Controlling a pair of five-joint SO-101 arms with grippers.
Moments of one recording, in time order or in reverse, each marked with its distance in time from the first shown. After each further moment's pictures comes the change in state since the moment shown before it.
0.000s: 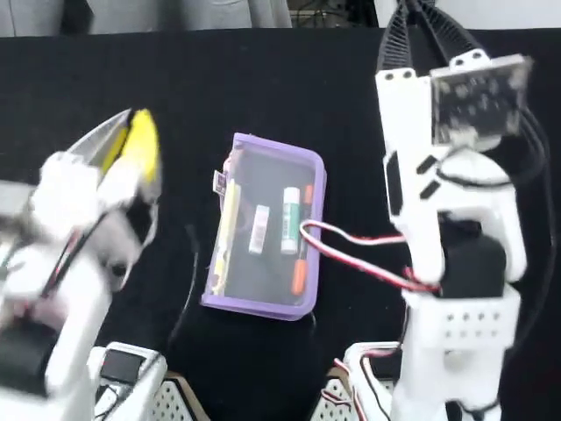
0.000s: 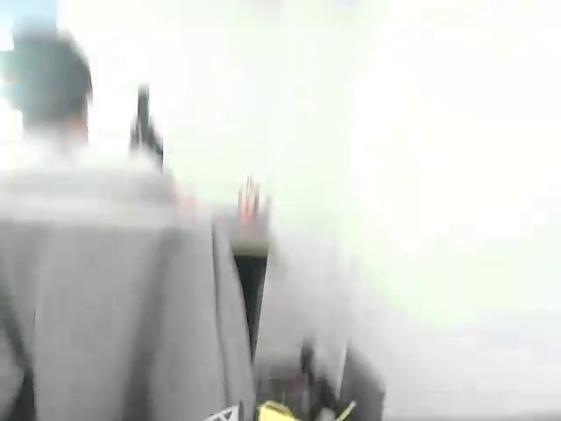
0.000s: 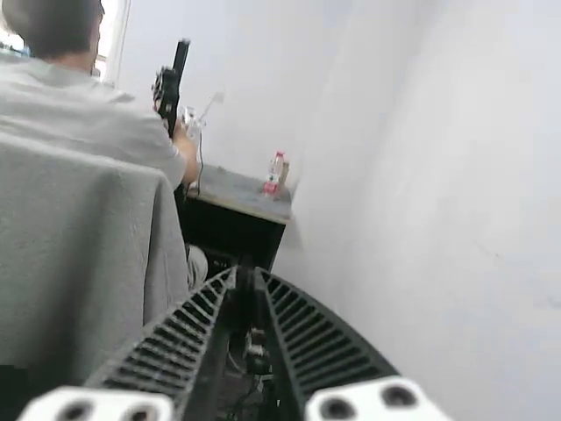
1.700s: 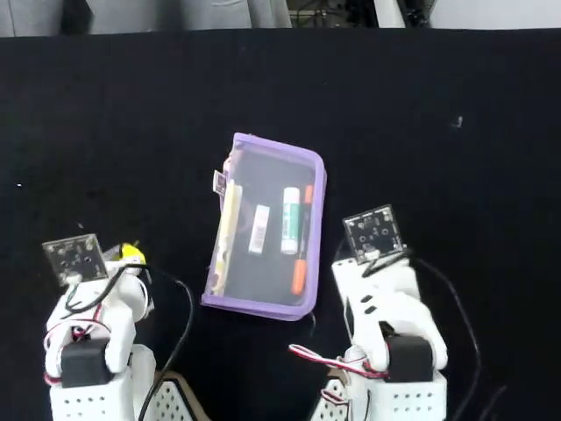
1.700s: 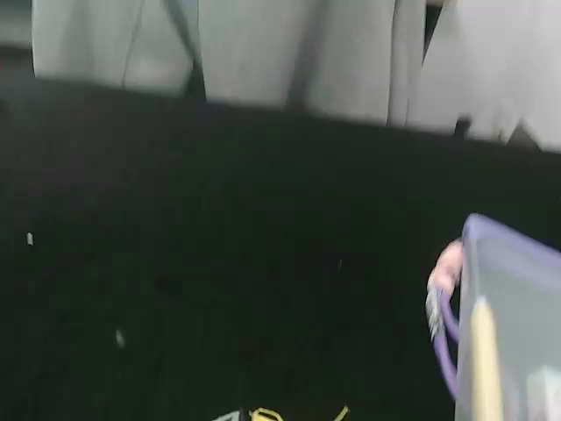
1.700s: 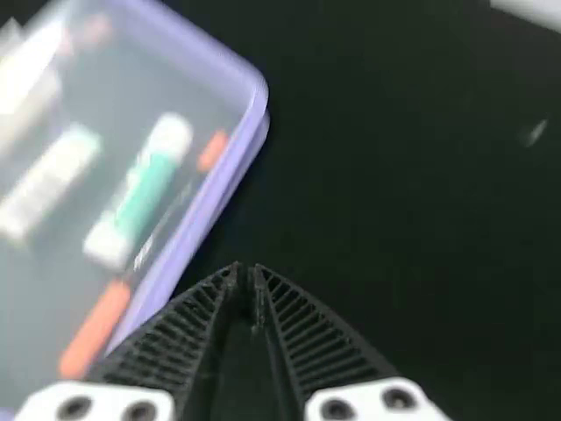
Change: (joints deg) left arm -16.9 -36.9 61.1 12.0 0.1; right arm -0.2 -57.6 73.6 33.4 0.0
